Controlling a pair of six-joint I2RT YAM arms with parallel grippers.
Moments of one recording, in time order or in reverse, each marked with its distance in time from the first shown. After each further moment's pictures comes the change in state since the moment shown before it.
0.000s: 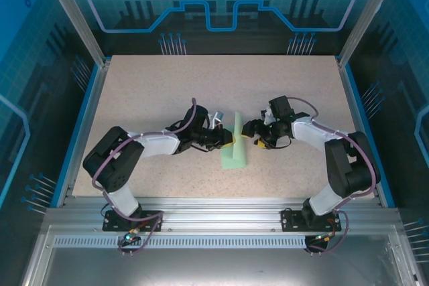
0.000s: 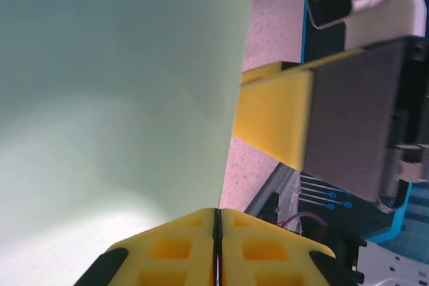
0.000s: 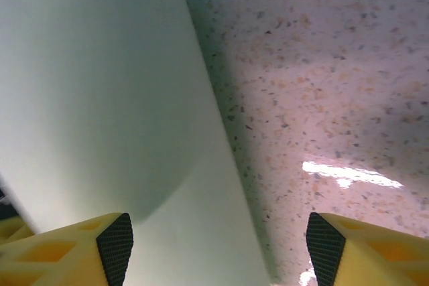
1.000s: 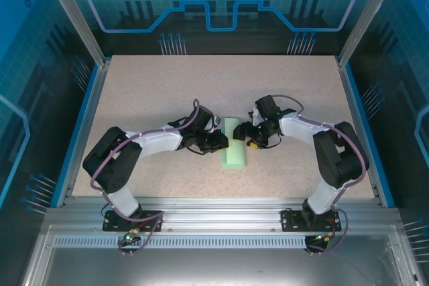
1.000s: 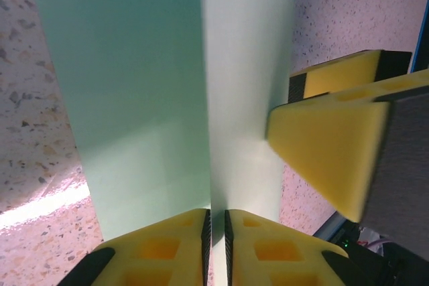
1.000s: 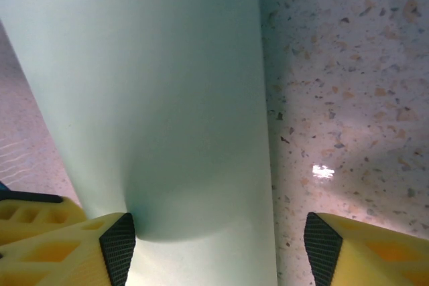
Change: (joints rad) left arm -0.013 0.008 0.081 -0.358 -0.184 0.134; right arm 0.107 0.126 0.101 -0.040 0.047 -0.087
